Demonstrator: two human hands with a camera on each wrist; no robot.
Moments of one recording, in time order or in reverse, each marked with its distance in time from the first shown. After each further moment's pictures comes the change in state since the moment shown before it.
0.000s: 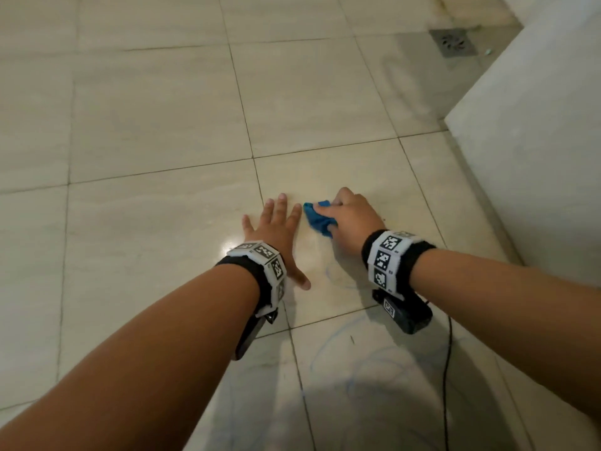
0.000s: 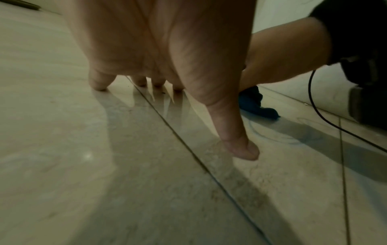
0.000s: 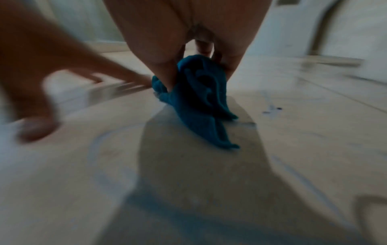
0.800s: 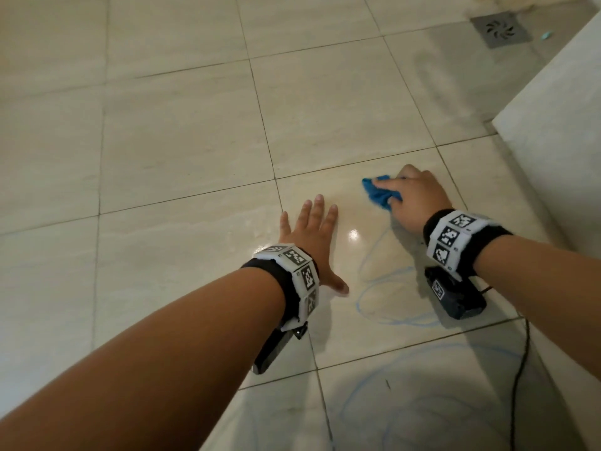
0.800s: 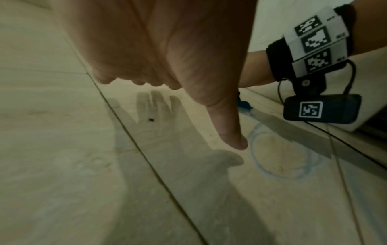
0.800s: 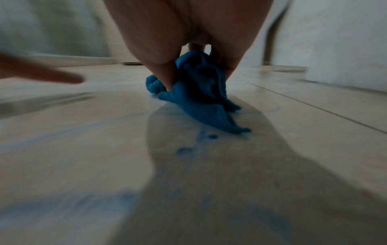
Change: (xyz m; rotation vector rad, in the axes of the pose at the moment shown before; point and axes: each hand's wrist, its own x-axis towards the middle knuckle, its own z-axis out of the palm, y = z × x) left_hand 0.023 0.008 -0.032 0.060 0.025 0.079; right_hand 0.051 0.061 -0.032 0.119 0.053 0.165
